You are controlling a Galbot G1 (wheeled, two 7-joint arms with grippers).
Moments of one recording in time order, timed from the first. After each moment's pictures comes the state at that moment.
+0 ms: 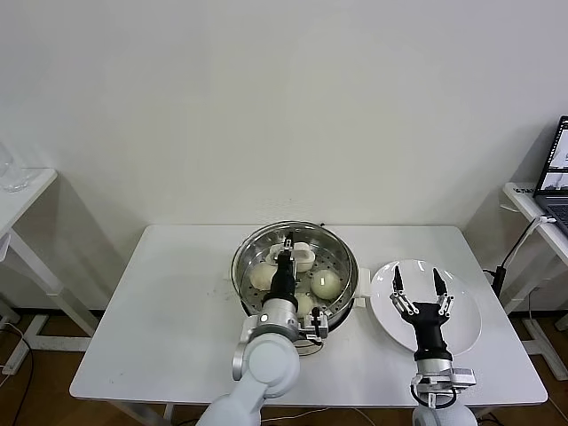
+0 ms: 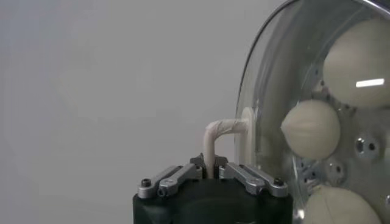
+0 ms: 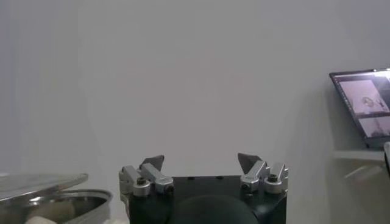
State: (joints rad) left arm 1.00 -1.51 0.11 -1.86 1.57 0.53 0.32; right arm -1.45 1.31 0.55 1.82 0.32 0.41 0.08
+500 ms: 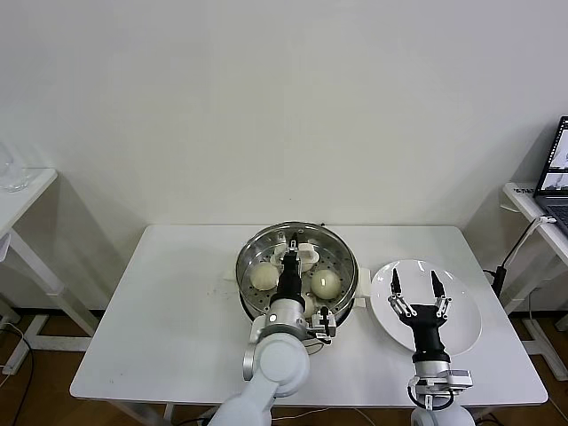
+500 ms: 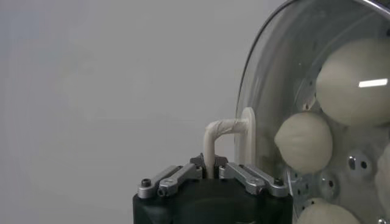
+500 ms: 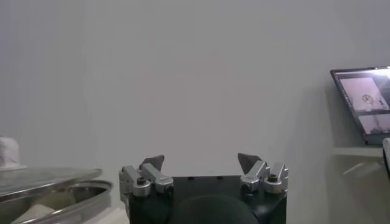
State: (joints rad) left arm 1.01 -1.56 0.11 -1.81 1.61 0.54 0.31; right arm -1.45 1.31 0.55 1.80 0.30 0.42 0.08
